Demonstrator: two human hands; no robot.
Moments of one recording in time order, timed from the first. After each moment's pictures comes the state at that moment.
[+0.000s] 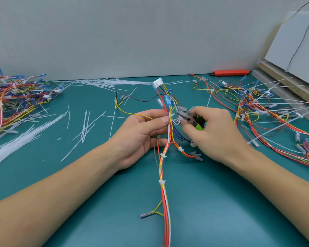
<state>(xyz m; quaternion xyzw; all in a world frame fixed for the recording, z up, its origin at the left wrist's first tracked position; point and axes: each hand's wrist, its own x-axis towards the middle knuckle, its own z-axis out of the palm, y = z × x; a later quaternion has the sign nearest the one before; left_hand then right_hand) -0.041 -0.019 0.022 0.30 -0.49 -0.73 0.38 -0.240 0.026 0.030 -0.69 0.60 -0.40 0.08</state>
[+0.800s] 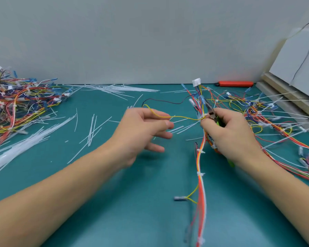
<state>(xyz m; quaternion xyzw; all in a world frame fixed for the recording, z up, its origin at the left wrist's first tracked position) -0.034 -0.014 0.051 0.43 -0.57 -0.57 0.40 -0.257 0.020 0.038 -0.61 0.60 -0.49 0.18</state>
